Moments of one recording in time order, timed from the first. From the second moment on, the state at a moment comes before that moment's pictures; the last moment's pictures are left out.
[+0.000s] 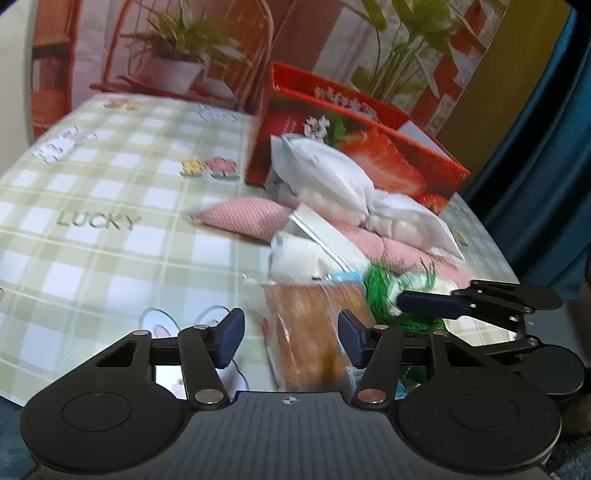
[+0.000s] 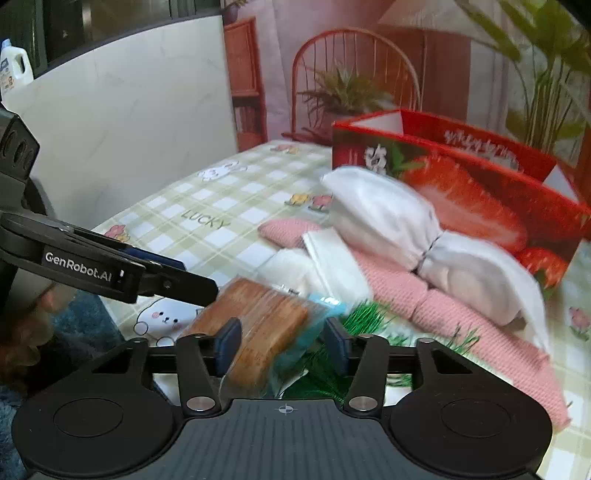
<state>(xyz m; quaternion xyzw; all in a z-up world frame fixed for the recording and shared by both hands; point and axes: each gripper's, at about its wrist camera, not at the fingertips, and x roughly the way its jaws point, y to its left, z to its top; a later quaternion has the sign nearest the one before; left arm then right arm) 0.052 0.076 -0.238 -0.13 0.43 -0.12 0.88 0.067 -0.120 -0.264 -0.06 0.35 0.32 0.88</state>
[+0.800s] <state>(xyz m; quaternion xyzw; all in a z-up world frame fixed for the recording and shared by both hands) 0.065 0.071 -0.263 -0.17 0.47 -0.16 0.85 0.068 -0.117 -0.280 -0.05 0.38 0.35 0.85</state>
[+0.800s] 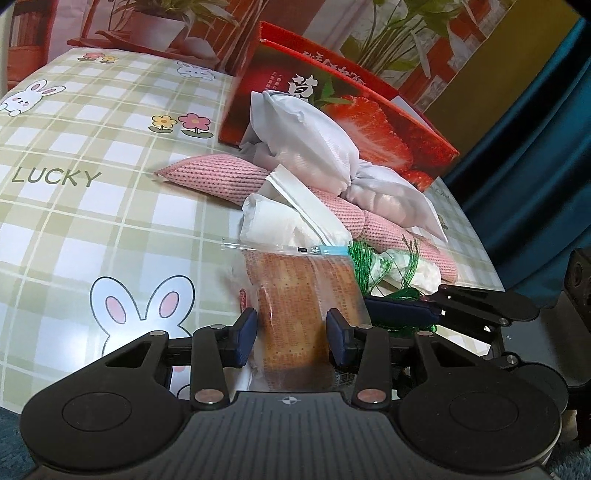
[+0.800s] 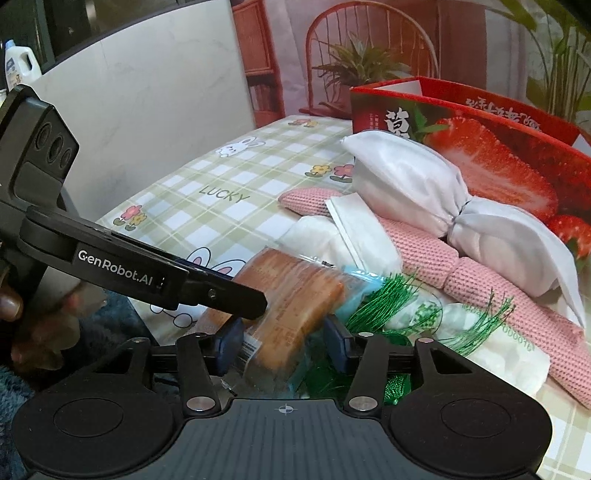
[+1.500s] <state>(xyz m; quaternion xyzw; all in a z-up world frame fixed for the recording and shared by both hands) 0.064 0.071 -0.257 -0.16 0.45 -0.17 0.86 0.072 -0.106 -0.284 -0.07 0.39 0.36 0.85</state>
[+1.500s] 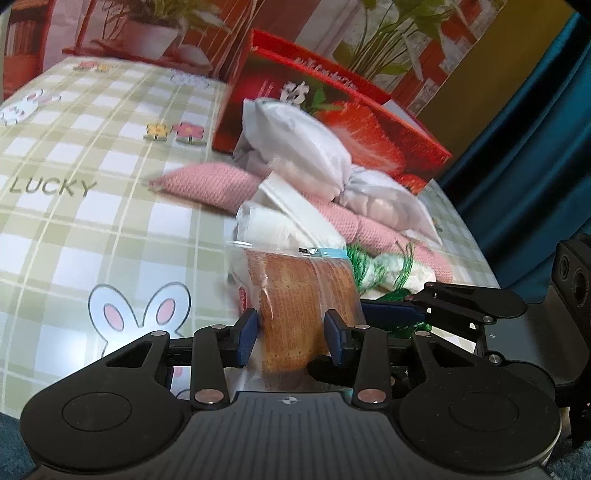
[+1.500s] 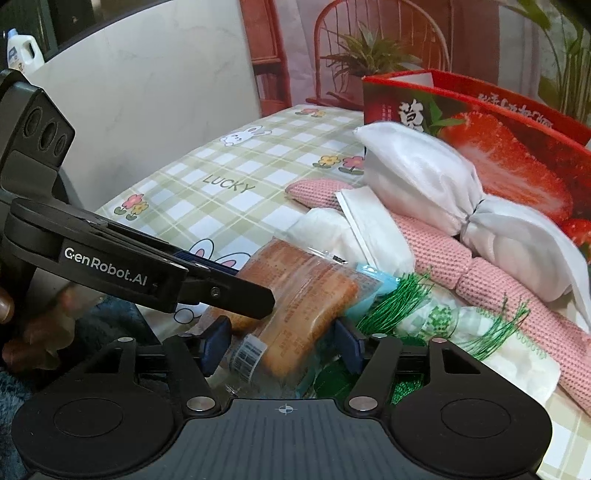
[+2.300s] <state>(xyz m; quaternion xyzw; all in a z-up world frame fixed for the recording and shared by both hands) 0.139 0.047 -0.130 -0.12 0.31 -0.23 0.91 0.126 -0.147 -0.183 -0.05 0.23 0.33 0.91</state>
